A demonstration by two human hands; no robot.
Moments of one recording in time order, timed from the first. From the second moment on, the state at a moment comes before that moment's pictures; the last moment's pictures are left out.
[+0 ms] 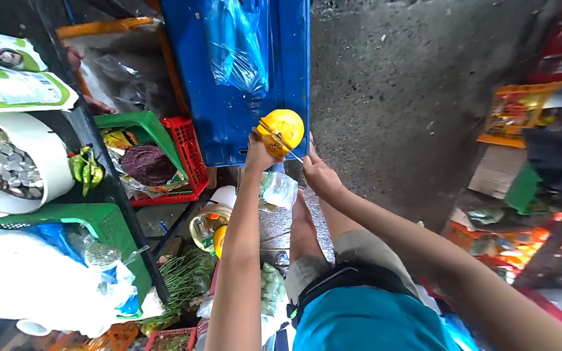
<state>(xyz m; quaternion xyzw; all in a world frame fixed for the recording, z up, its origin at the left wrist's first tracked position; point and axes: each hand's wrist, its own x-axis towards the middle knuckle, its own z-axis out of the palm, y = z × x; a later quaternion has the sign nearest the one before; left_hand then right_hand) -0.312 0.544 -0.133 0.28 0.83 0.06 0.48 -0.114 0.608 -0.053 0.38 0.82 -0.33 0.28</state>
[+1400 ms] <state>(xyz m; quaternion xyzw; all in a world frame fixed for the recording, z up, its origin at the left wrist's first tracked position) -0.345 0.564 -0.137 0.21 0.80 0.11 0.55 -0.166 0.618 -0.090 0.39 0.76 -0.46 0.22</state>
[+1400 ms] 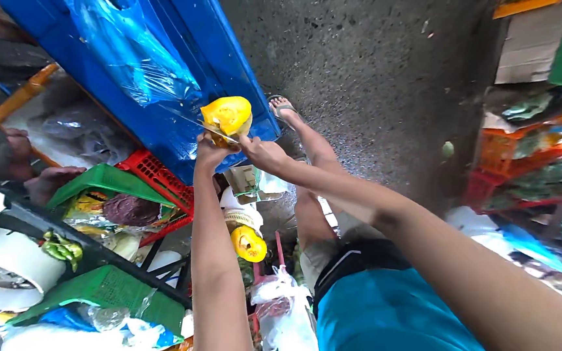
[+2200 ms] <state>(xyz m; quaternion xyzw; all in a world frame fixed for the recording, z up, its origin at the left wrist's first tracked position) -0.358 0.568 -0.144 0.19 0.78 0.12 0.58 -0.143 0.633 -0.074 0.37 0.73 -0.50 0.29</state>
